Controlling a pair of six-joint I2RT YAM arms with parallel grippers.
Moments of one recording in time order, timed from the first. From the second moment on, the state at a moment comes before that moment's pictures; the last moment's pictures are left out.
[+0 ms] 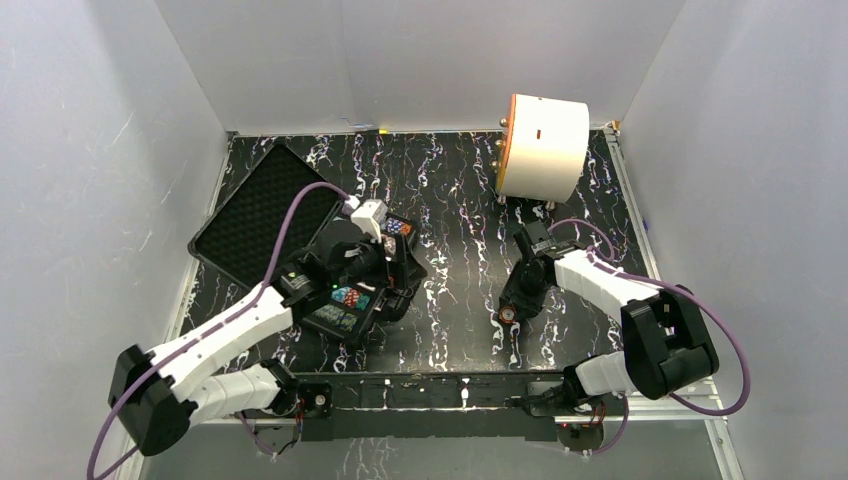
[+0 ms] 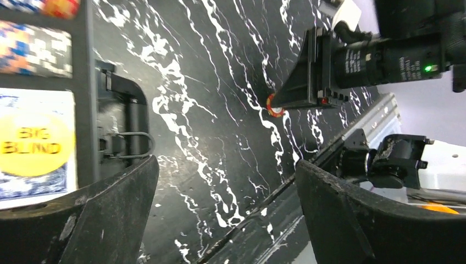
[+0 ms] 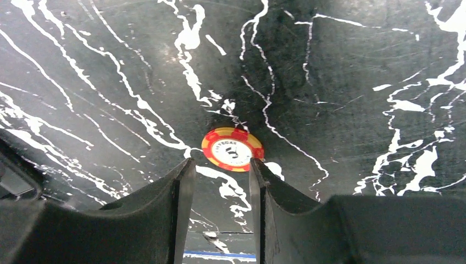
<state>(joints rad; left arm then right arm) -0.77 1.01 0.82 -0.31 0.07 -0.58 0.42 1.37 0.71 -0.71 -0.09 0.87</state>
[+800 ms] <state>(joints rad) -0.79 1.19 0.73 -0.03 0.23 -0.74 0.55 1.43 0.75 -0.73 0.11 0.86</state>
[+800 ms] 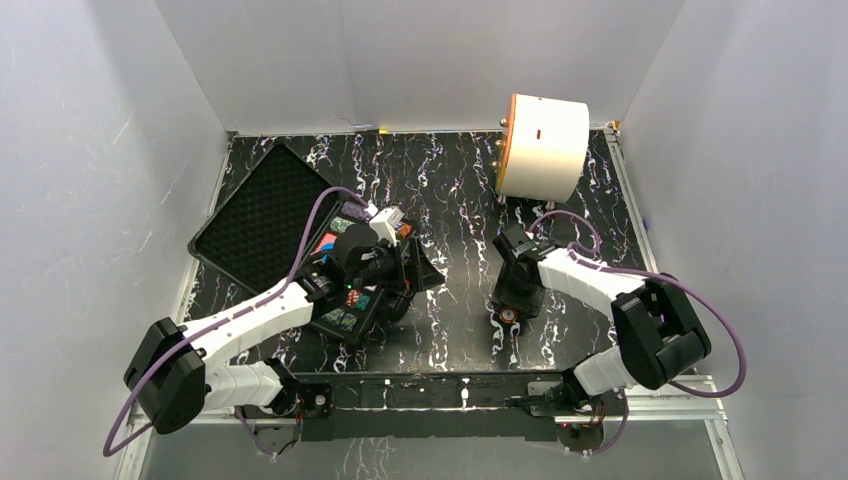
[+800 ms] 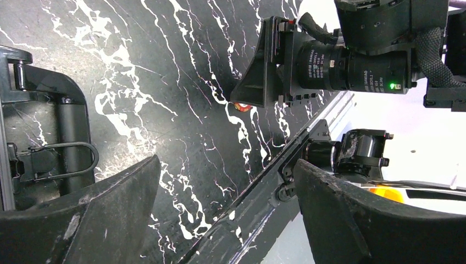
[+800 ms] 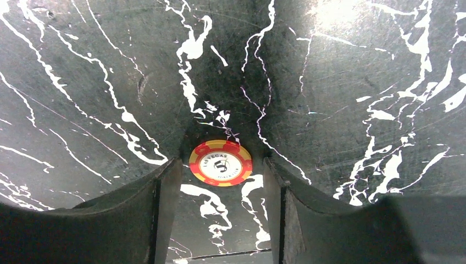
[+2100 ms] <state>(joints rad) -0.85 1.30 0.72 -0.01 0.22 -0.74 0.57 1.44 0.83 -0.77 0.09 0.88</state>
